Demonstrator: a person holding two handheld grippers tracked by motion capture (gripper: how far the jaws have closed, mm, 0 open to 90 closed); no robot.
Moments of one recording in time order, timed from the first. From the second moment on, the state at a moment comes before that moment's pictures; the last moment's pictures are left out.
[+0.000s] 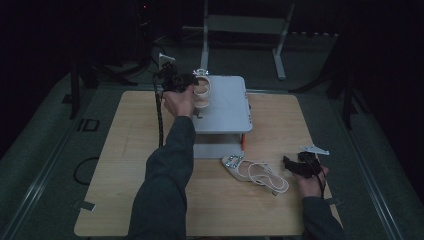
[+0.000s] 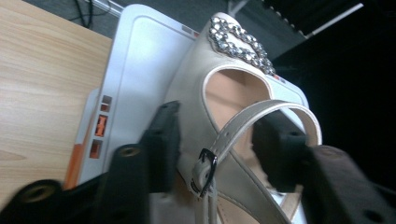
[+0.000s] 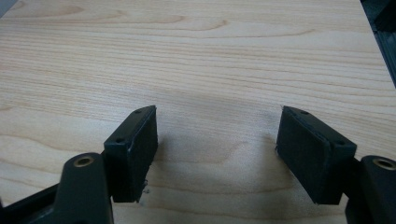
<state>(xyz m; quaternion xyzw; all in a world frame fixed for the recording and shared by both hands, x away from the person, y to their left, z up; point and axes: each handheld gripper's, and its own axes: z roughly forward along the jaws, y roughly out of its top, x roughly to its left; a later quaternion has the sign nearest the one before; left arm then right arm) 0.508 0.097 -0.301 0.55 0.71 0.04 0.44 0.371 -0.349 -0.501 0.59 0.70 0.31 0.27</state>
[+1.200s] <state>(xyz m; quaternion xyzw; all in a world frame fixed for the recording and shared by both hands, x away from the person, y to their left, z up) 0.460 0.142 -0.288 0.67 0.56 0.12 0.48 0.371 -0.349 -0.500 0.58 0.70 0.31 0.26</state>
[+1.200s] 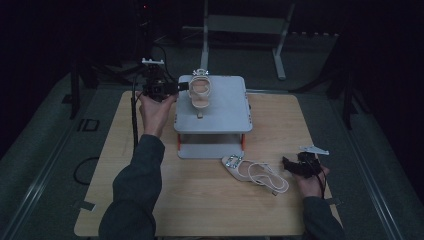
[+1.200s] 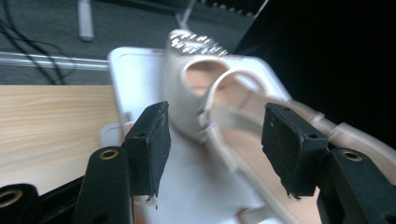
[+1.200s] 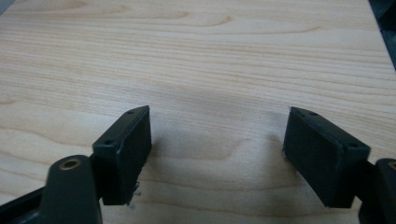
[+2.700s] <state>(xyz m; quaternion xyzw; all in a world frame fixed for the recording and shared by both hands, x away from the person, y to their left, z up) 0.449 0.182 -0.347 0.65 0.61 0.23 0.40 0.326 -0.282 -0.418 0.38 0.82 0.38 0.20</state>
